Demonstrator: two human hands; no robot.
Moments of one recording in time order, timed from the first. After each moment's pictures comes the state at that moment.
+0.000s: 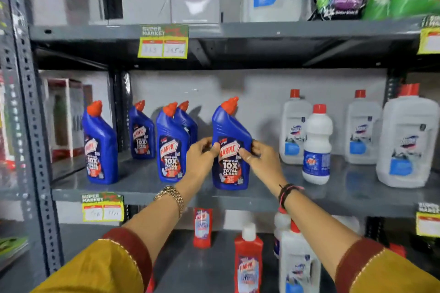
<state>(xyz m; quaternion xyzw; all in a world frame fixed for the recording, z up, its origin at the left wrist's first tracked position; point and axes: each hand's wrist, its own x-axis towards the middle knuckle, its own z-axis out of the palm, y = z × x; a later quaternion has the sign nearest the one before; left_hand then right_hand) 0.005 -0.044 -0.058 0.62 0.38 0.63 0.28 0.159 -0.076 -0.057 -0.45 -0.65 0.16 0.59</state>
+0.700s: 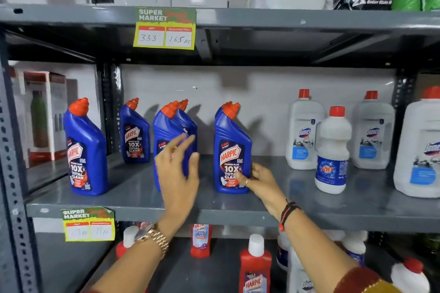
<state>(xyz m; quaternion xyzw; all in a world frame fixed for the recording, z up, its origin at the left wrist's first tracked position) -0.040 -0.033 -0.091 0.60 0.39 0.70 -0.07 0.147 -0.016 -0.100 -0.42 -0.58 0.38 0.58</state>
